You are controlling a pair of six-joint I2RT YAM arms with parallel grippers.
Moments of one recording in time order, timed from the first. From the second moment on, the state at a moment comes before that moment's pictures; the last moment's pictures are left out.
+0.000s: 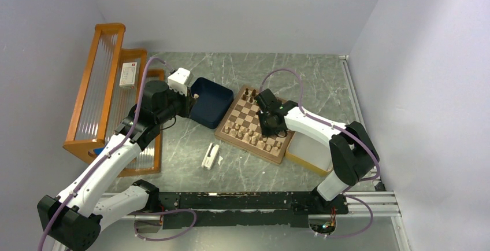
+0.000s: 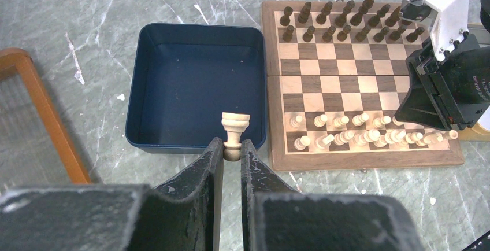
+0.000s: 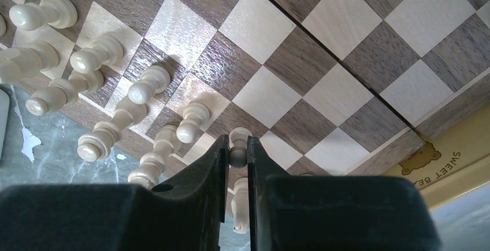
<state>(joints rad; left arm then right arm) -0.46 0.98 0.90 -0.31 0.04 -0.05 0.65 1.59 1.02 -0.60 0.09 0.39</state>
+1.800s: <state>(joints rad) -0.47 1.13 1.07 -0.41 0.50 -0.18 0.73 1.16 0.87 0.00 -0.38 -0.45</state>
